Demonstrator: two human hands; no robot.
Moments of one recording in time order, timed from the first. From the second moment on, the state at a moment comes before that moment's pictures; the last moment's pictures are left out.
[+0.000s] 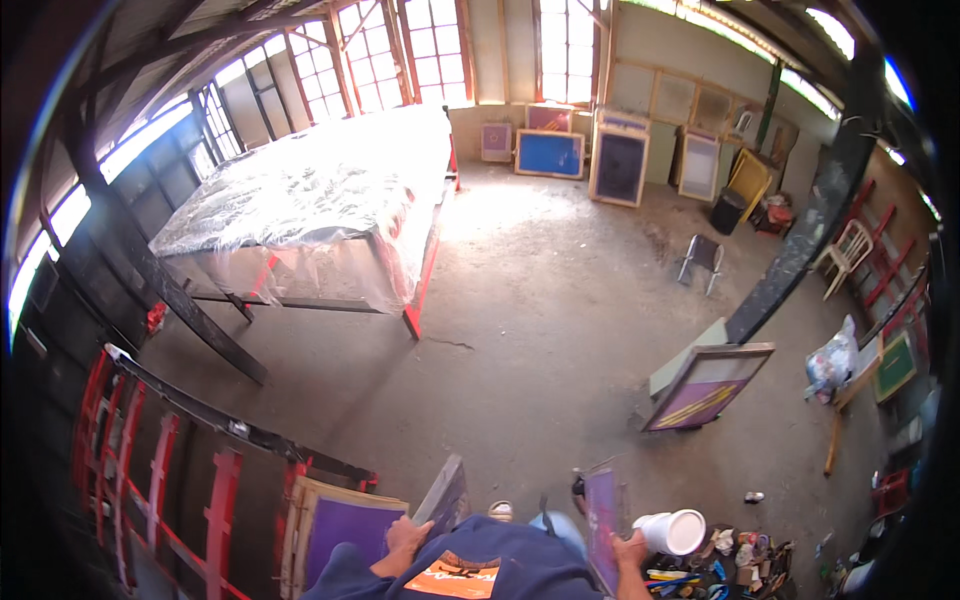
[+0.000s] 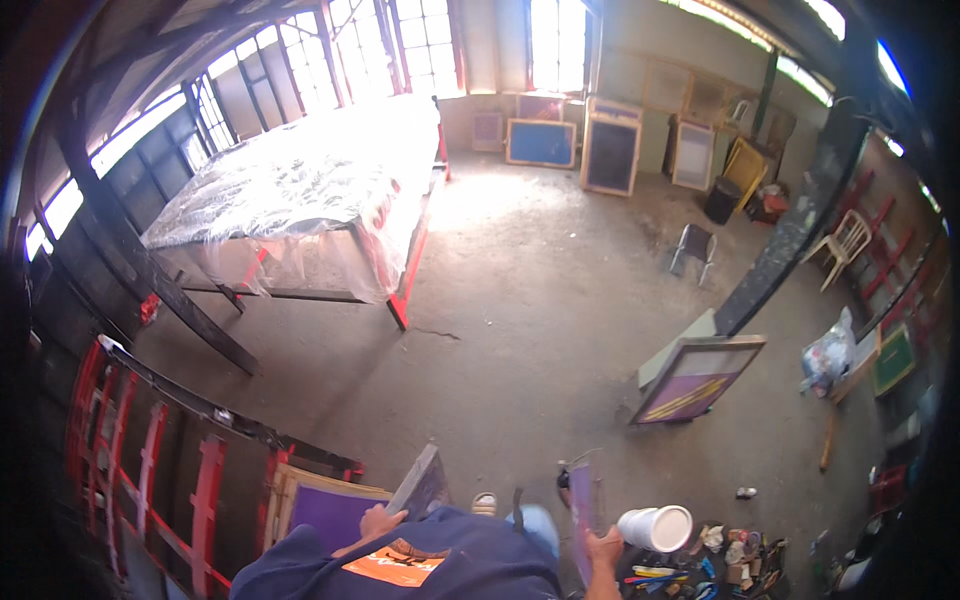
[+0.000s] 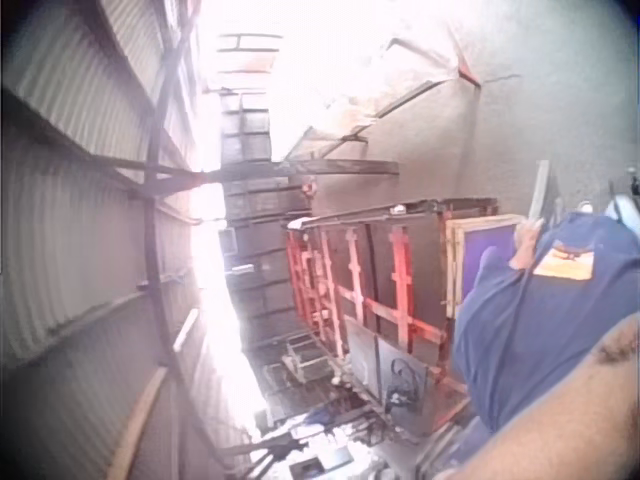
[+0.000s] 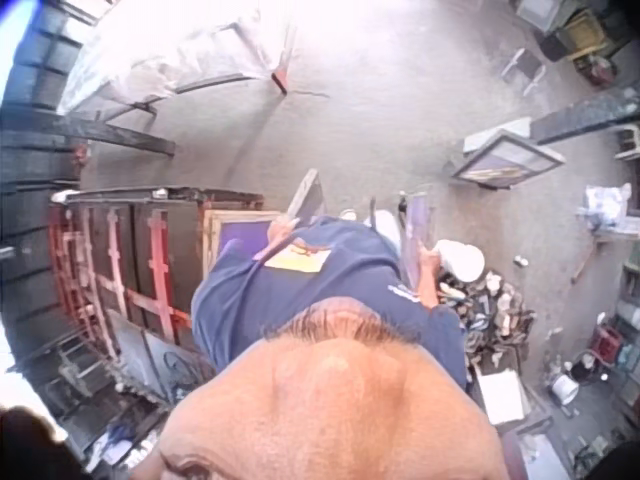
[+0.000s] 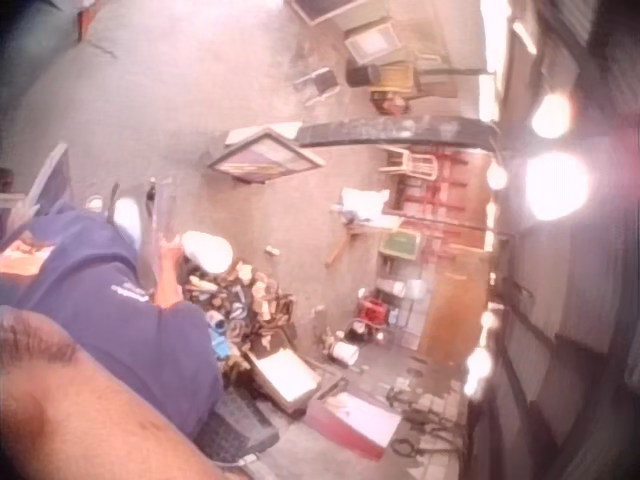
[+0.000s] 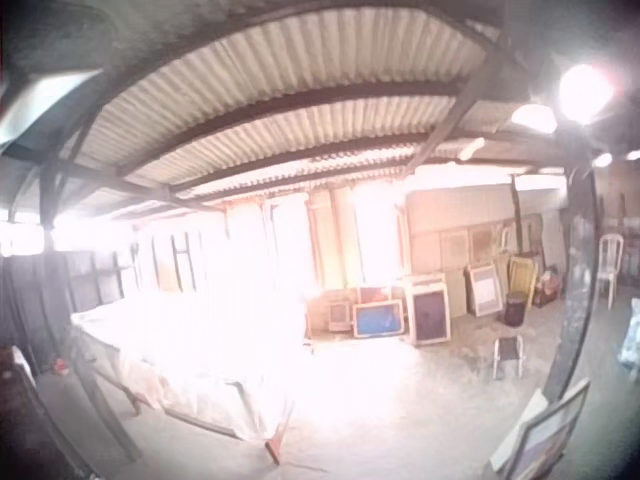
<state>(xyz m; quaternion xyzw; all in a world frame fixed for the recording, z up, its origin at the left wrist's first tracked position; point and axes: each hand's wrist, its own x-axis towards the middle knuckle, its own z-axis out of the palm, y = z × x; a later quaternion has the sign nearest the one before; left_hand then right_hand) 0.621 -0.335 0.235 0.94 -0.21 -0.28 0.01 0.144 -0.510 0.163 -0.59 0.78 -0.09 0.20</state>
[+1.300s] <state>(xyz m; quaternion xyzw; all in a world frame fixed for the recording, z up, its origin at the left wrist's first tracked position) 0.682 -1.707 0.272 0.85 -0.47 -0.22 0.07 0.232 -1.443 0.179 -0.22 0.89 -0.37 0.17</state>
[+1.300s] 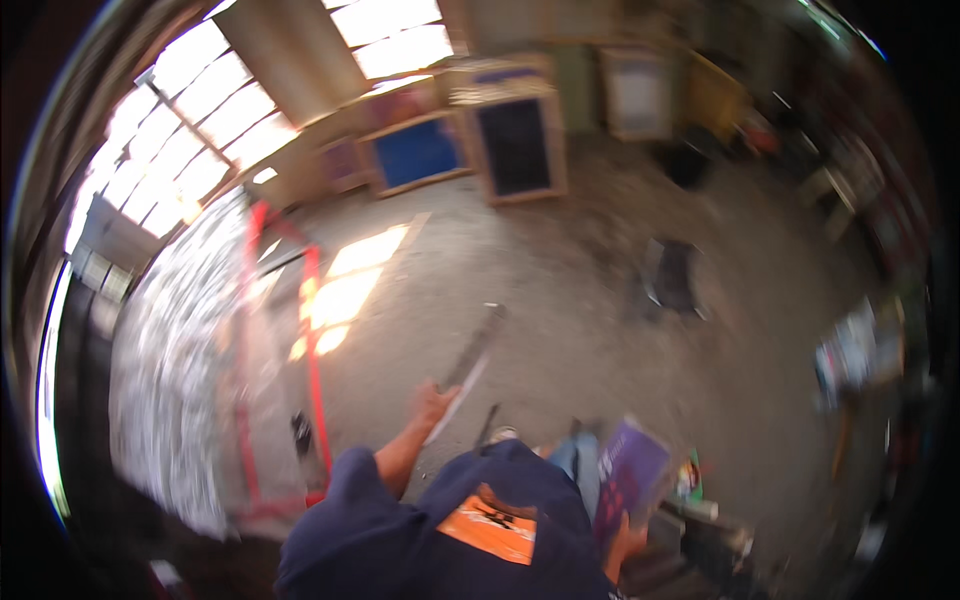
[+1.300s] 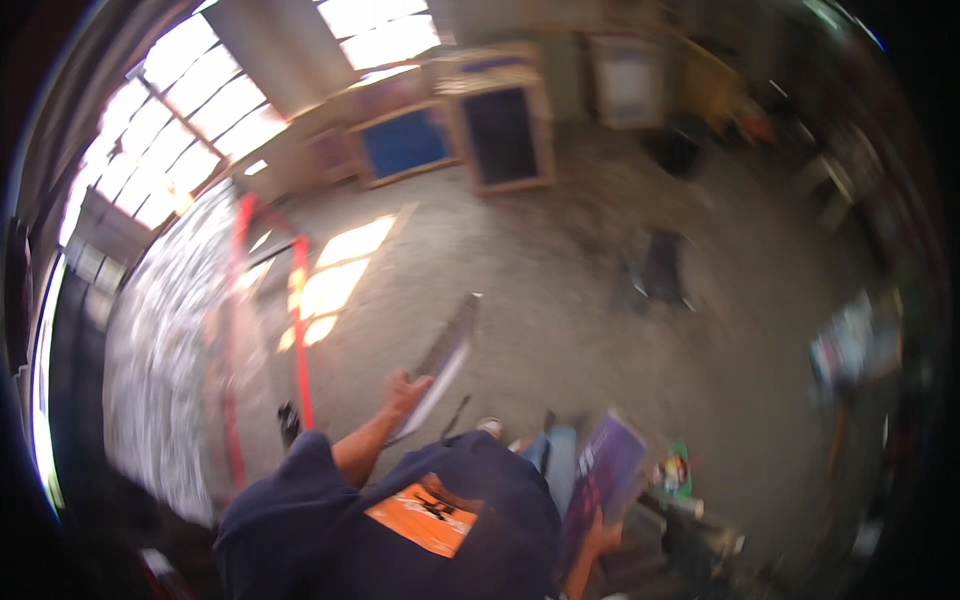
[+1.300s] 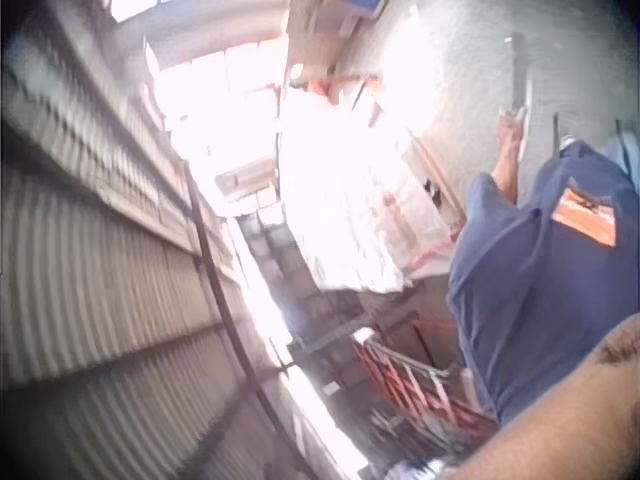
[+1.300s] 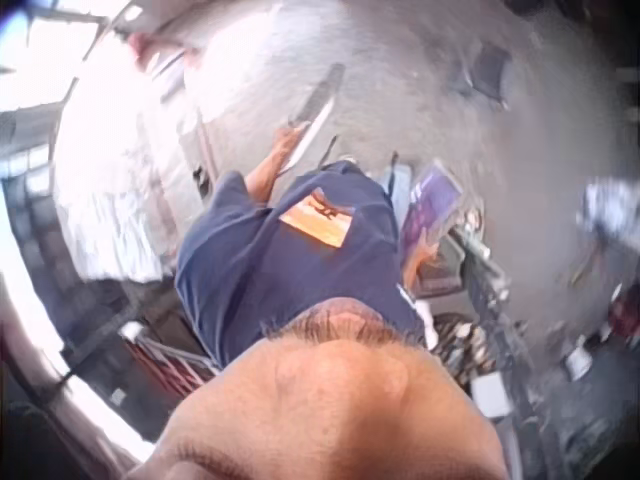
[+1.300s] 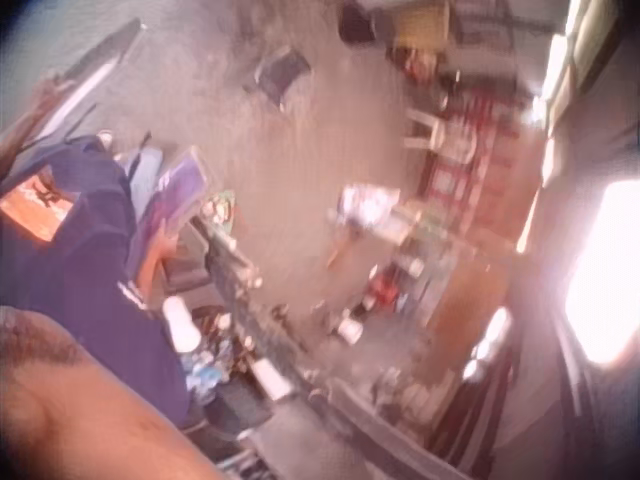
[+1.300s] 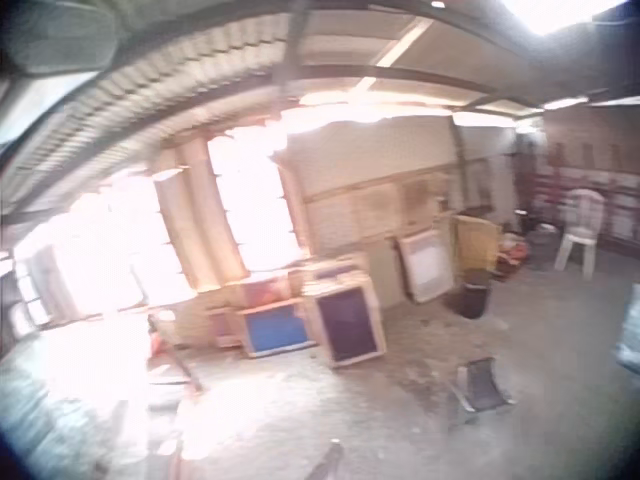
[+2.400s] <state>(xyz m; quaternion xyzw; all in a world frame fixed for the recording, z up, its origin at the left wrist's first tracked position) -0.365 -2.425 0.364 0.55 -0.79 -0.23 0.17 -0.417 -1.870 0.208 0.20 0.95 -0.24 0.05</state>
